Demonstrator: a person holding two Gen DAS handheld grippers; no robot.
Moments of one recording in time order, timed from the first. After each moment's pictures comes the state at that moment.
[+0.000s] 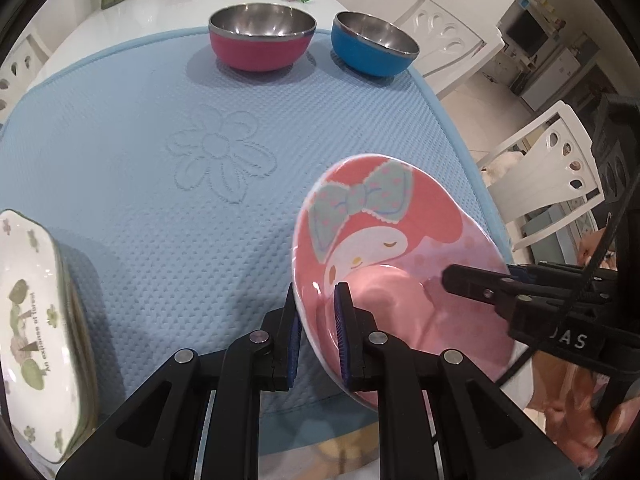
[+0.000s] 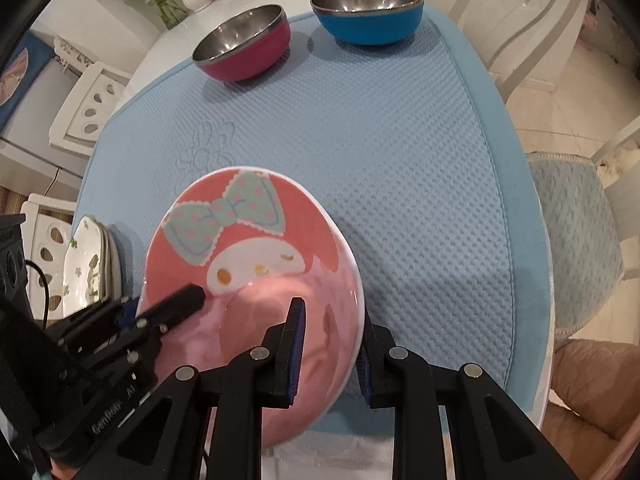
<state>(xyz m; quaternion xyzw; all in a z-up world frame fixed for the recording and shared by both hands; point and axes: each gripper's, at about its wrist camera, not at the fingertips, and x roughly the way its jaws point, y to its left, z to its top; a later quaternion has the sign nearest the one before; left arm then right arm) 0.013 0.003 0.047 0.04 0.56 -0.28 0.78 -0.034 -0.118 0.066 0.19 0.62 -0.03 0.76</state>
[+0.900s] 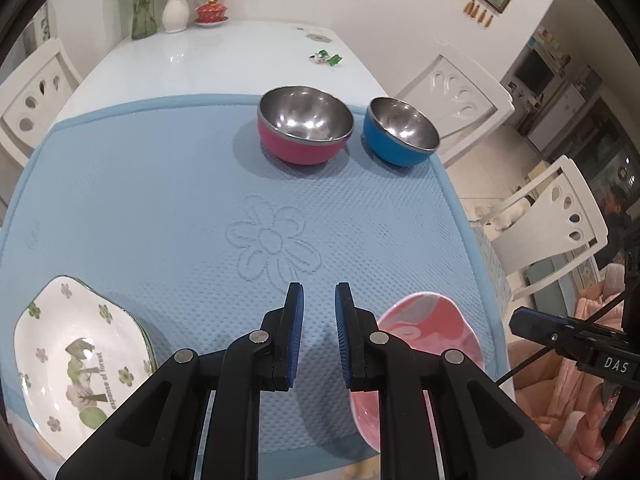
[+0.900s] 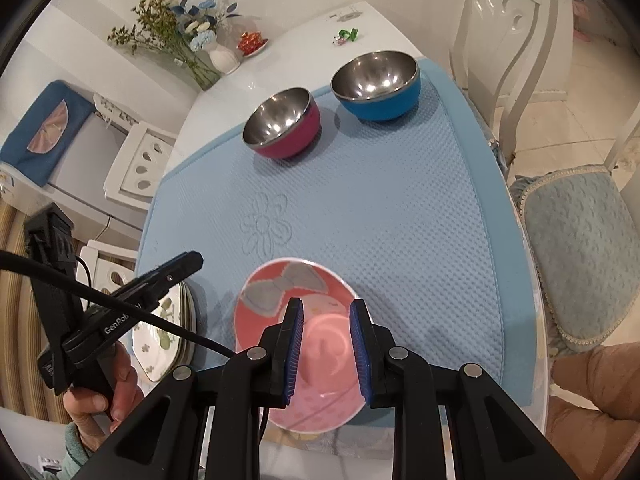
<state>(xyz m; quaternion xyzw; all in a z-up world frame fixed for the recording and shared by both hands) 0.060 0.031 0.105 0.00 0.51 -0.25 0.82 -0.039 -0.142 0.136 0.27 0.53 0.00 0.81</state>
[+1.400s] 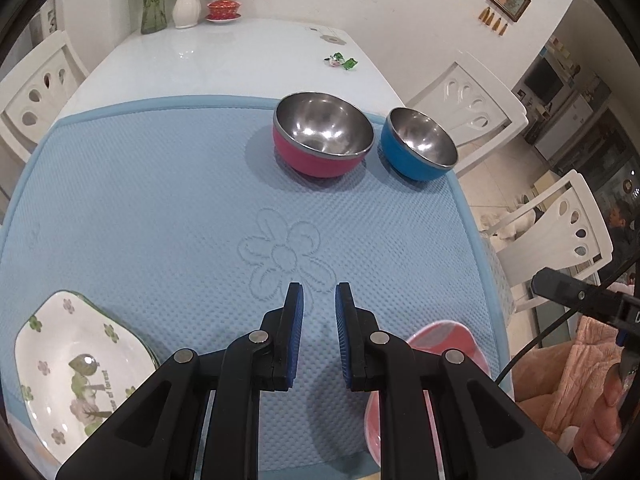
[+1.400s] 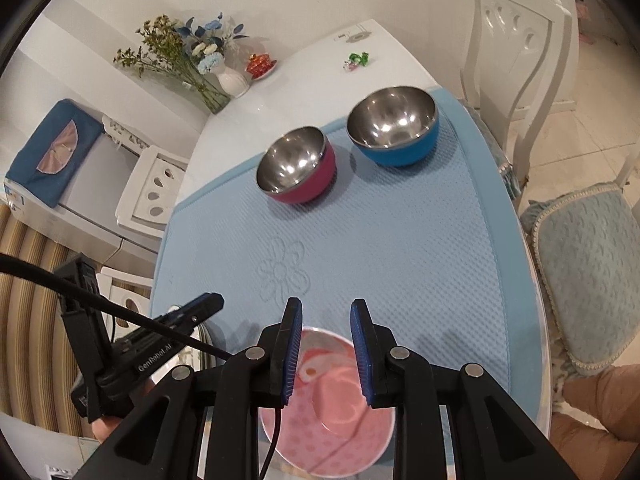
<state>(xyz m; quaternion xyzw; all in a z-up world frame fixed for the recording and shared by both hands) 0.083 0.034 0.104 -0.01 0.51 -0.24 0.82 -0.001 -0.154 0.155 0.28 0.50 0.01 0.82</state>
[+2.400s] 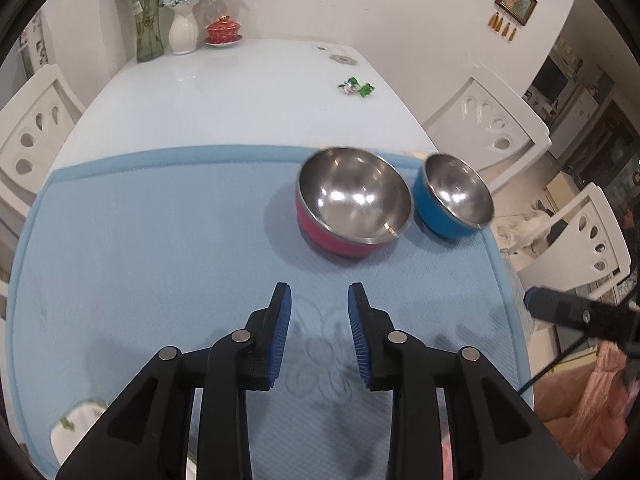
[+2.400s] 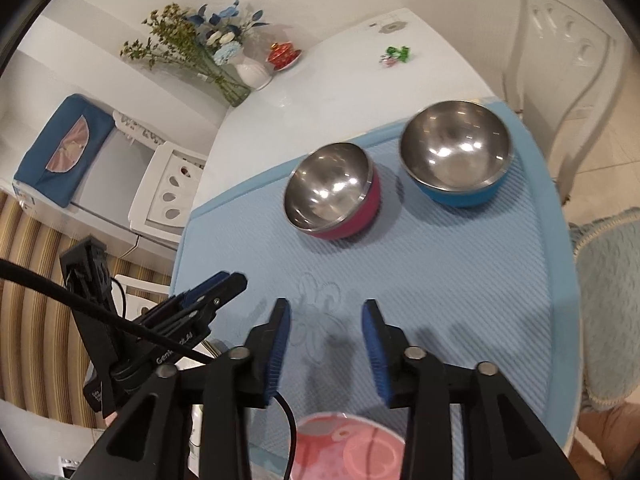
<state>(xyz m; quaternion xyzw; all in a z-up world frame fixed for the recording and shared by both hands) 0.166 0.023 0.110 0.01 0.49 -0.23 0.84 0.090 -0.145 0.142 0.30 0.51 0.07 0.80</state>
